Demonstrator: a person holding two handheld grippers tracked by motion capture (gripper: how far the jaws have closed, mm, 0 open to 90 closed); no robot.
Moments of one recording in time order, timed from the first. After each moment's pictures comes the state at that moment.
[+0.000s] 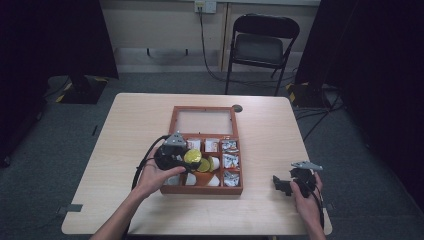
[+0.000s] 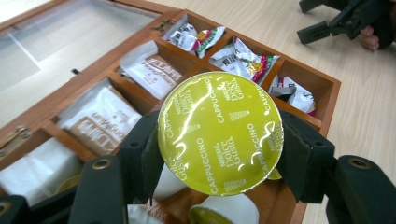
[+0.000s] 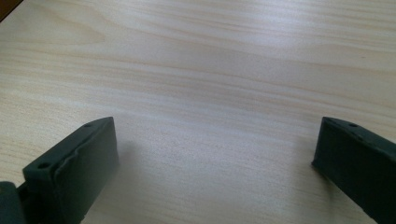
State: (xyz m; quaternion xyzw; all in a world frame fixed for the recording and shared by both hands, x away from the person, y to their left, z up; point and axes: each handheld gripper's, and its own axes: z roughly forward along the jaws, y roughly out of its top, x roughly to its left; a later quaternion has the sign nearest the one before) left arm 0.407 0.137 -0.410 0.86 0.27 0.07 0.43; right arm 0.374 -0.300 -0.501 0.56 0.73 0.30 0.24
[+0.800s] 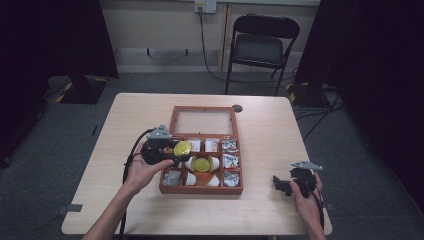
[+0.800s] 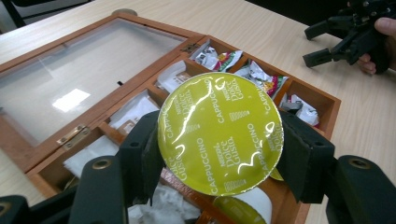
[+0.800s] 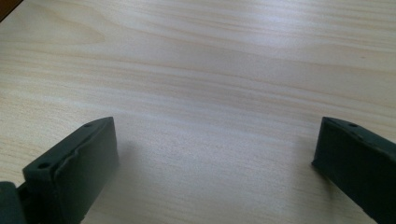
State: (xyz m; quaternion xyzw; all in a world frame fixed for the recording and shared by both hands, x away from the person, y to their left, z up) left arm 0.410 0.168 -0.393 0.83 0.30 0.09 0.46; right arm 0.374 -0.300 -0.501 0.56 0.73 0.30 0.24
